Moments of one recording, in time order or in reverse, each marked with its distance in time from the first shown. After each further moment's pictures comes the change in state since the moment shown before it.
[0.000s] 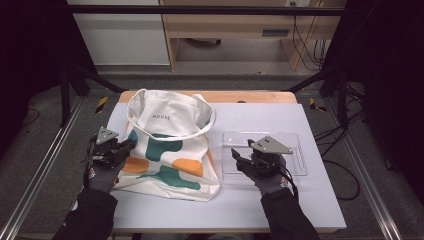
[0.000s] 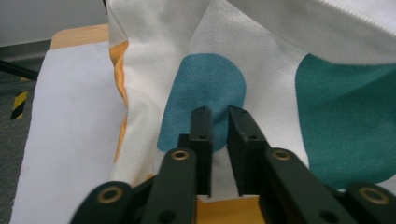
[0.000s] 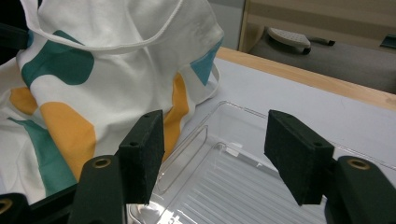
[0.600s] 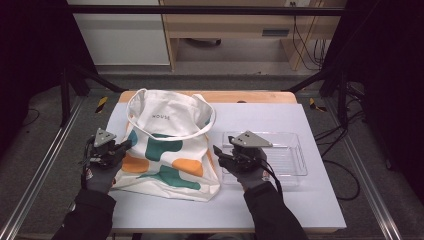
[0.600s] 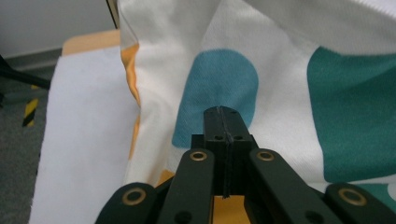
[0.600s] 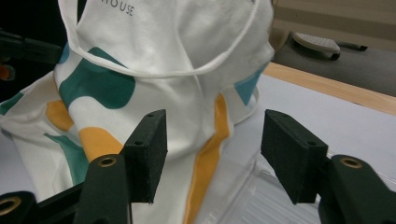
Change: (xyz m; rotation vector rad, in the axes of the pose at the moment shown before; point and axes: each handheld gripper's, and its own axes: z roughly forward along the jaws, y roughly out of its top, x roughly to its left) left arm 0.004 -0.005 -0.006 -0.042 0.017 0.031; right arm 0.030 0.018 0.028 -0.012 0.084 -0.003
